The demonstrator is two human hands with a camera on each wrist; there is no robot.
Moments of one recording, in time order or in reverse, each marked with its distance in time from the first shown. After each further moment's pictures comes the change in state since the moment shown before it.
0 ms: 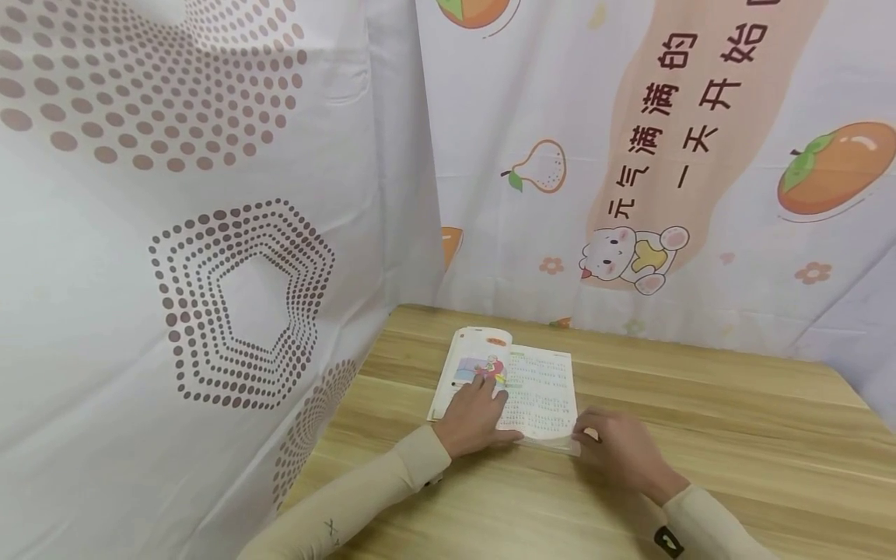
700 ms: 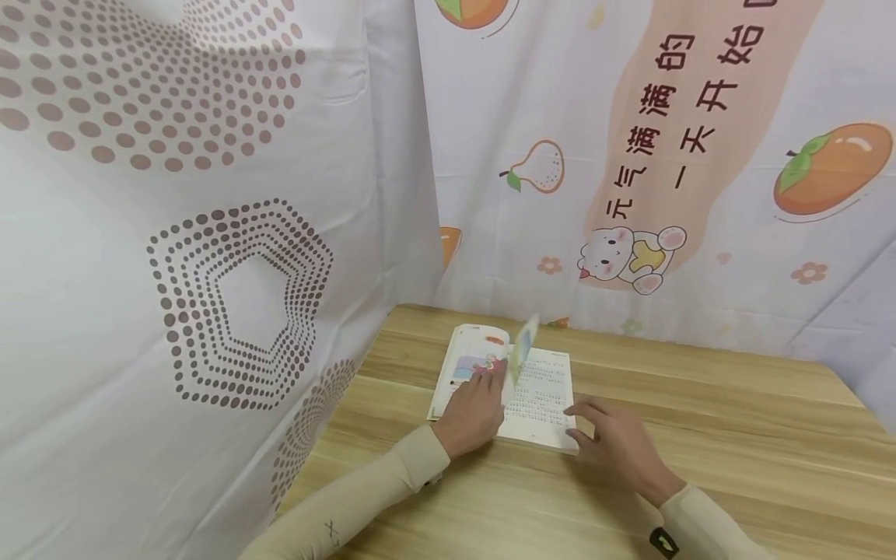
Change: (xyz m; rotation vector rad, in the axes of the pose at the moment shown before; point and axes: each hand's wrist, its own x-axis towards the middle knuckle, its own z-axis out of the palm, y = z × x) left_hand 0.003 -0.002 0.001 0.029 0.130 -0.031; right_hand 0.003 -0.003 -0.001 0.030 0.124 -0.020
